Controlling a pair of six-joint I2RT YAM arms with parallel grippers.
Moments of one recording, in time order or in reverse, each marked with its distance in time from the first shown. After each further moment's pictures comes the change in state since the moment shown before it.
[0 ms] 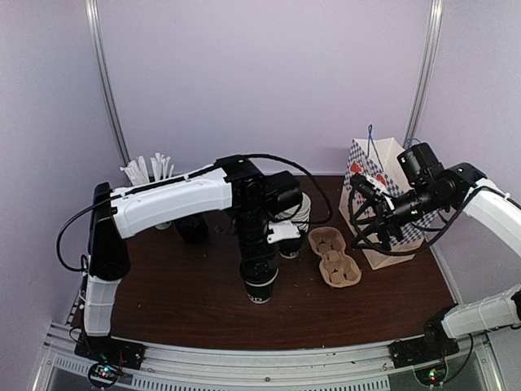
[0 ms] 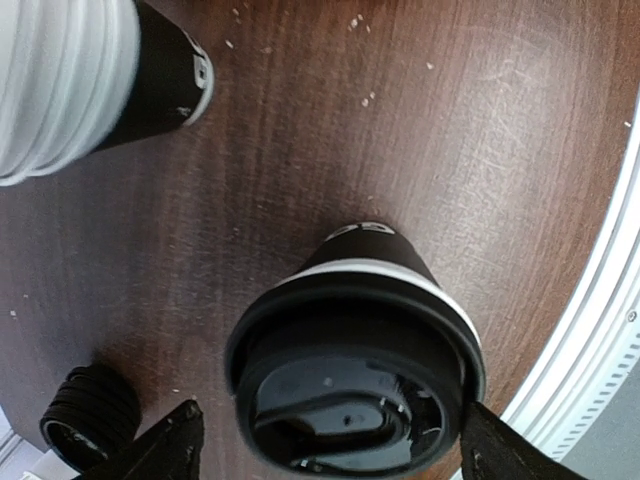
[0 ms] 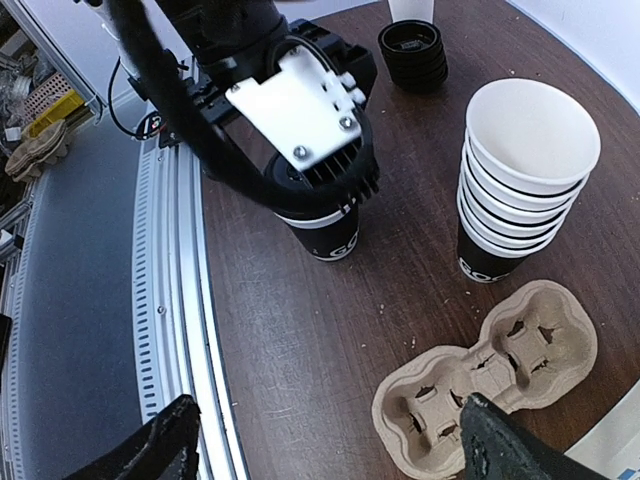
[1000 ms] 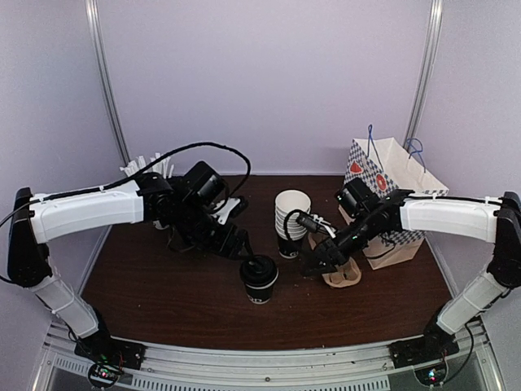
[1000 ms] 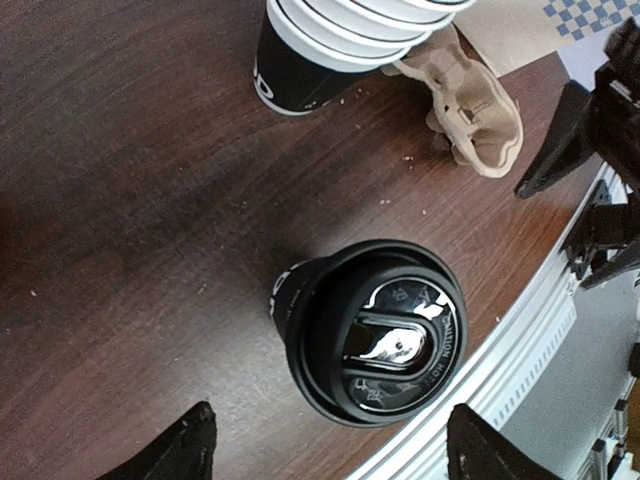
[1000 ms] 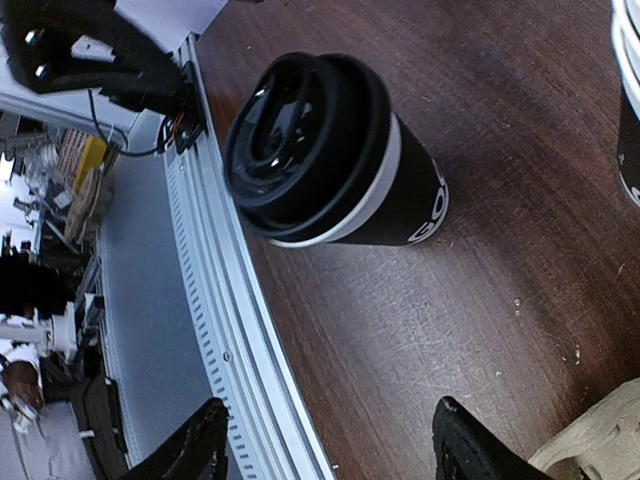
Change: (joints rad) left arm 0.192 -0.559 -0.766 0.632 0.280 -0.672; right arm 0.258 0.309 -0.138 0.346 -0.022 0.517
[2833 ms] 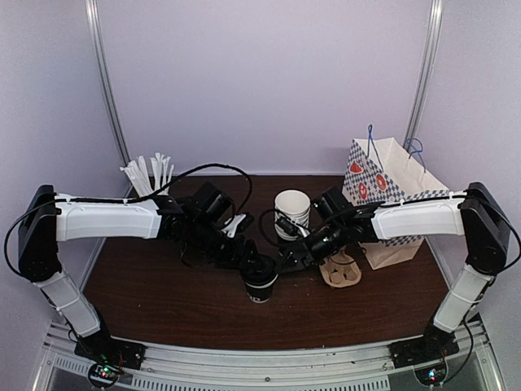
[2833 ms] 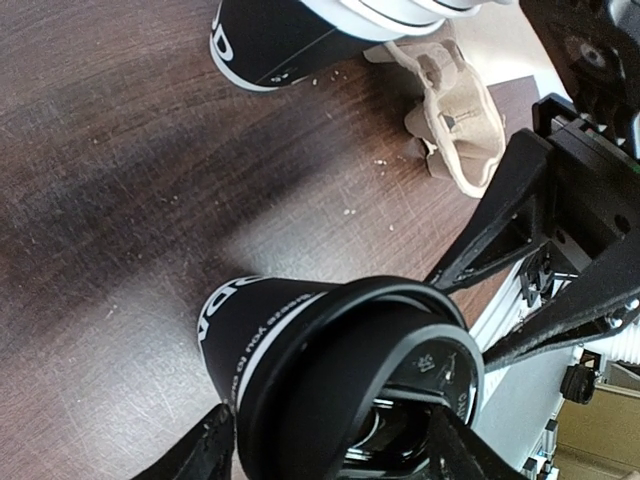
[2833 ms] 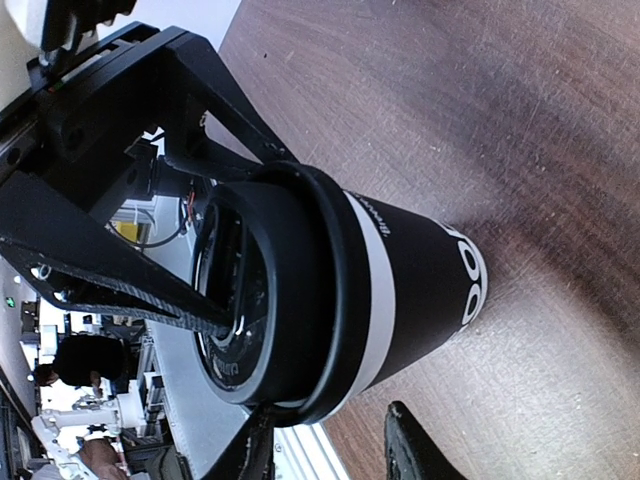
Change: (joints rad) left arm 0.013 0.072 -0.188 0.341 0.177 -0.191; right arm 0.090 0.208 0.009 0.392 -0.006 0.469
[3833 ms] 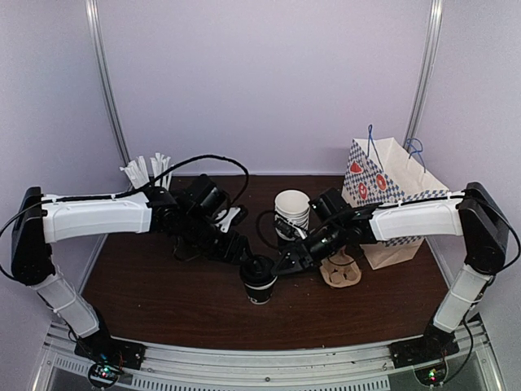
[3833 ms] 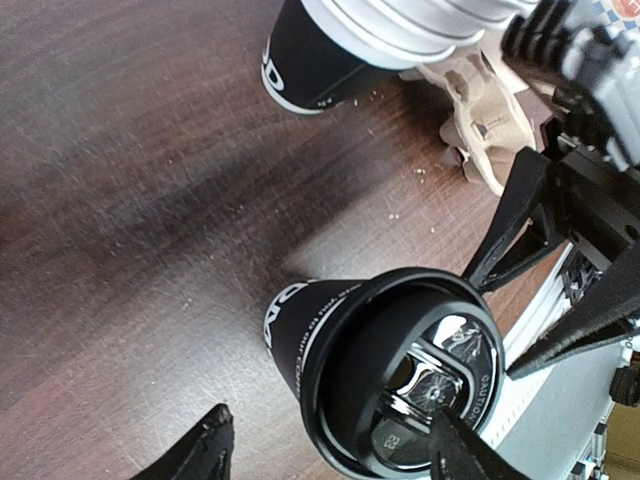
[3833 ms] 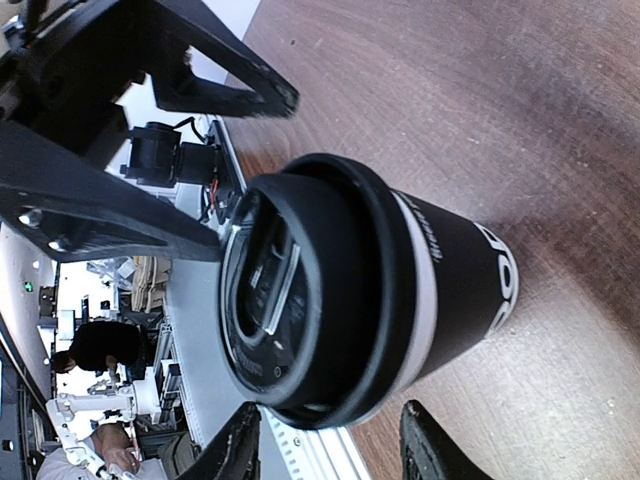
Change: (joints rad) left arm 0.003 -0.061 0.047 -0.142 -0.138 0.108; right arm 0.009 0.010 0.000 0.019 -0.061 0.014
